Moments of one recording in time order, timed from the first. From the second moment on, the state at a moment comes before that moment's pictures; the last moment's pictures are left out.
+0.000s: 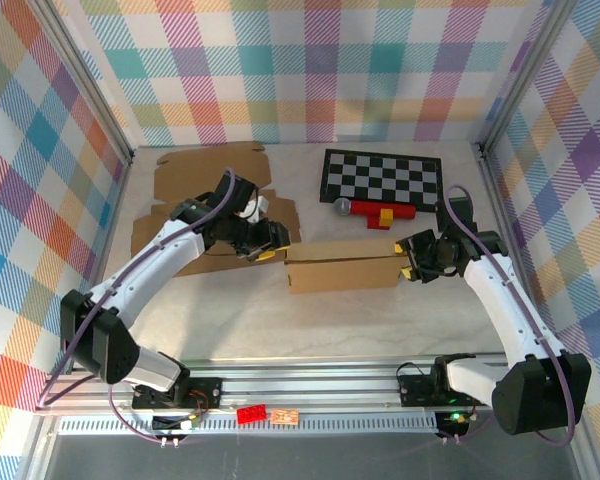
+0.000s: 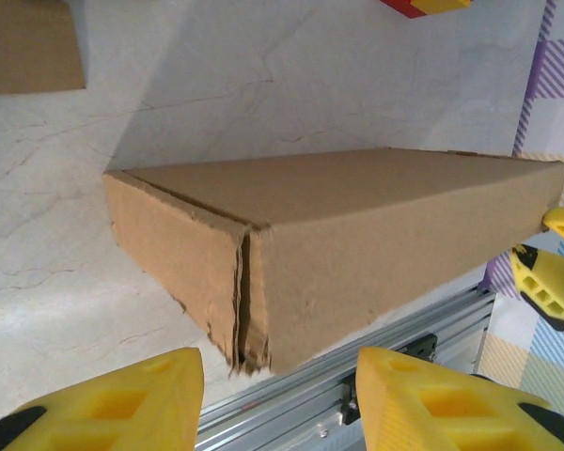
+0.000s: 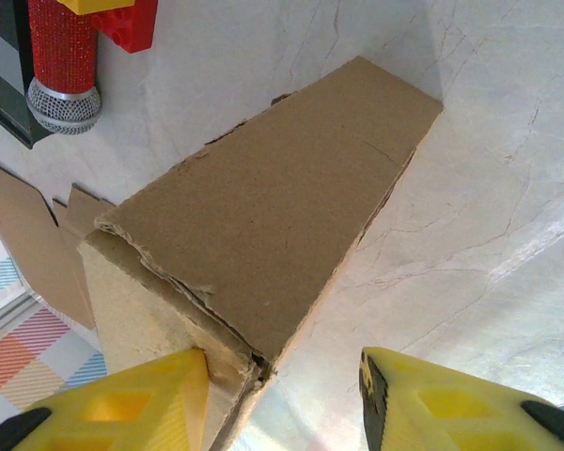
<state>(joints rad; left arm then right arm) -0.52 1.46 1.31 -0.87 0.44 -0.76 0.14 1.14 0.97 -0.92 -0.33 1.33</state>
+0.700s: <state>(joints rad) -0.53 1.49 1.21 -0.75 0.49 -0.76 0.14 1.13 0.97 -0.93 -0.32 1.32</state>
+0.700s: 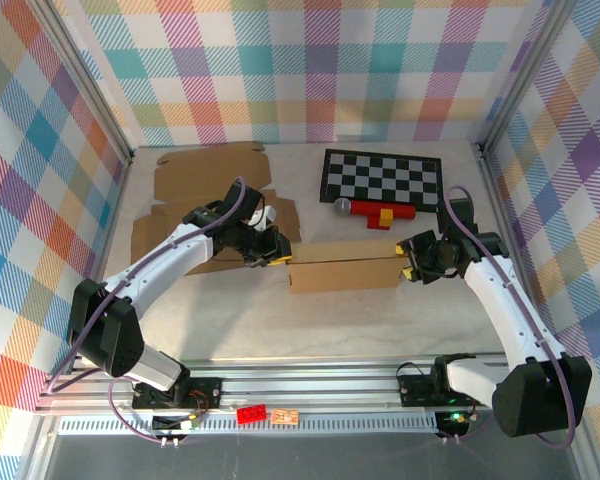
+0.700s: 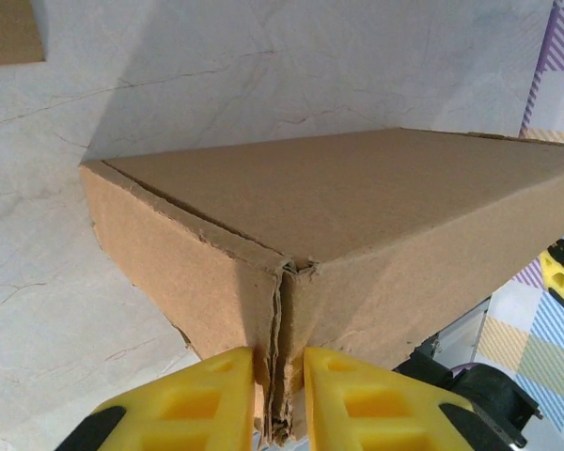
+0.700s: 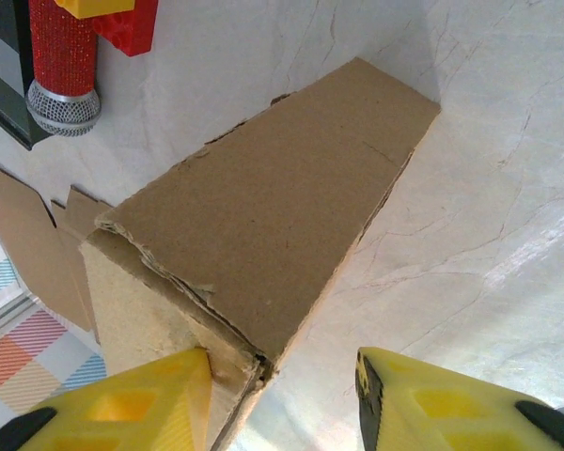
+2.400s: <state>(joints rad) -0.78 1.58 0.95 -0.40 0.35 -0.93 0.19 1.05 0.87 -1.07 -0.34 1.18</state>
